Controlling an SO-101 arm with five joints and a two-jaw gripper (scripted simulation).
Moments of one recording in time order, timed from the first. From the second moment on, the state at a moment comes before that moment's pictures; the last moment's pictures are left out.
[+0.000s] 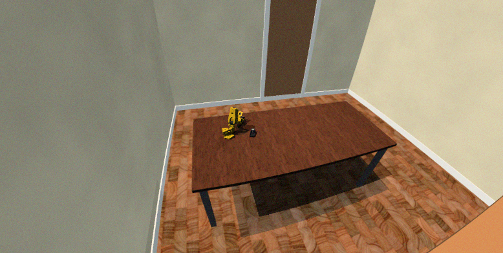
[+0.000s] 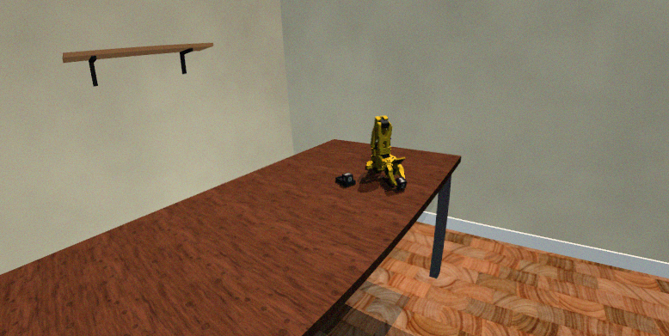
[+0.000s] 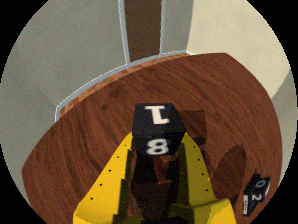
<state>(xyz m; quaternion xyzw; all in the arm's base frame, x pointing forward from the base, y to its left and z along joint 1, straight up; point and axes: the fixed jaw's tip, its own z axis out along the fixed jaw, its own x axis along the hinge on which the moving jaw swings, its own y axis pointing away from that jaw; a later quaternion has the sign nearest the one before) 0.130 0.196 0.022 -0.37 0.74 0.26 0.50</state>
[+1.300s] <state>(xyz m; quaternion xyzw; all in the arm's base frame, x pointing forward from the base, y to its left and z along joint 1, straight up) 0.131 0.197 0.022 -0.37 0.74 0.26 0.50</state>
